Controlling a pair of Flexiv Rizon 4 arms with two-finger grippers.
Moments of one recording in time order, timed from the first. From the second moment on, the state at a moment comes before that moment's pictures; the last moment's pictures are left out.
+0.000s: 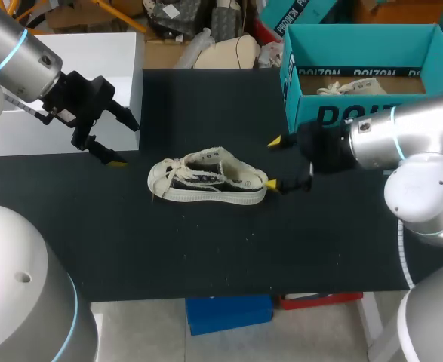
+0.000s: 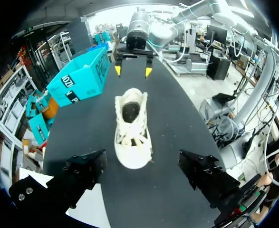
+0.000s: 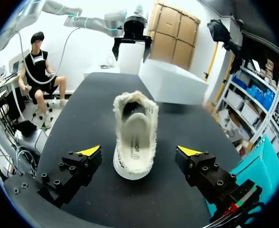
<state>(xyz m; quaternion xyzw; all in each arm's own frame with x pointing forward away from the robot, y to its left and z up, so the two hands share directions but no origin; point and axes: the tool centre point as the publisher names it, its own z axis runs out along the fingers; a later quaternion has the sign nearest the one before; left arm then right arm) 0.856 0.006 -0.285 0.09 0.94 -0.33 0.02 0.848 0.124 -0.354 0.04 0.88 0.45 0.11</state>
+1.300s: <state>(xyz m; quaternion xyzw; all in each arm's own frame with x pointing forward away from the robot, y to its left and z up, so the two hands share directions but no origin) 0.856 0.006 -0.285 0.09 0.94 -0.33 0.02 0.856 0.157 -0.416 0.06 0.84 0.53 0.08</state>
